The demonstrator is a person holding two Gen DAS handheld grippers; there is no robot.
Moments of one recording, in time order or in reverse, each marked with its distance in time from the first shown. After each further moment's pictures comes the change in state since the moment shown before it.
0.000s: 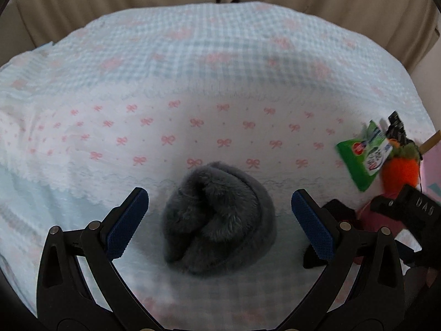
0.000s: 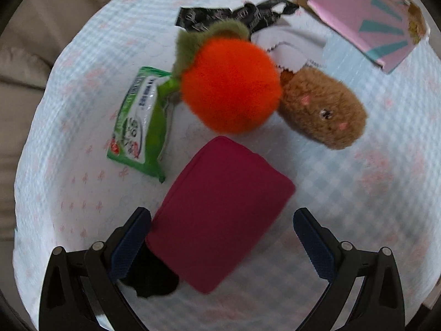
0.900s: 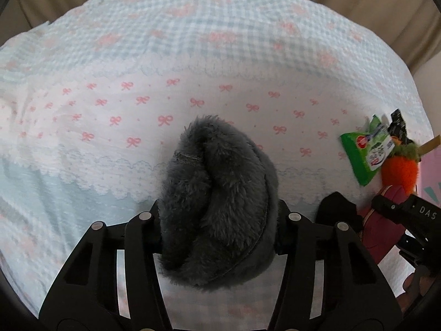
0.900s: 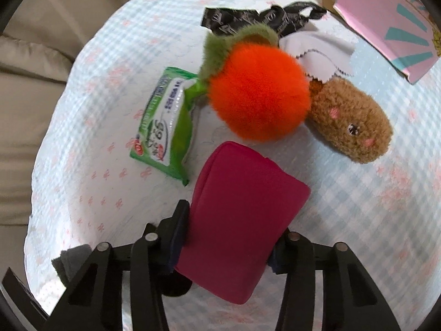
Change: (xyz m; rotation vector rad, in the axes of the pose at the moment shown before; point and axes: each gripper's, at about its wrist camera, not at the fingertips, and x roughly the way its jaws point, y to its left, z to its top) left arm 0.001 0.009 0.000 -0.042 0.087 -0.029; right arm -0.018 -0.012 0.006 -0.095 0.000 0.117
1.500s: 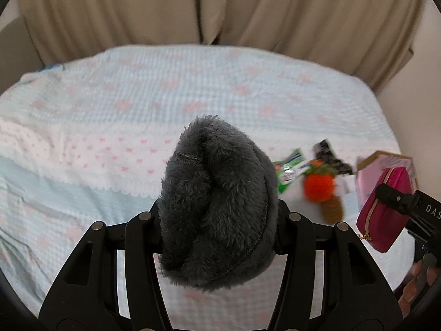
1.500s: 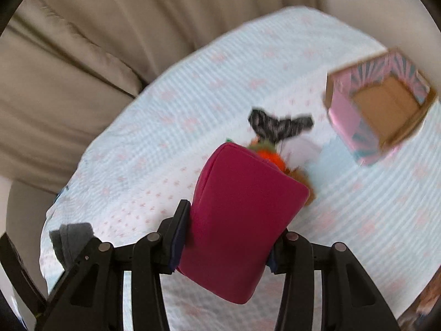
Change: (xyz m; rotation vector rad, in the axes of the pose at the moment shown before) left arm -0.202 -0.056 0.009 0.040 -0.156 -0.048; right arm -0.208 0.011 0.013 -0.231 -0.146 0.134
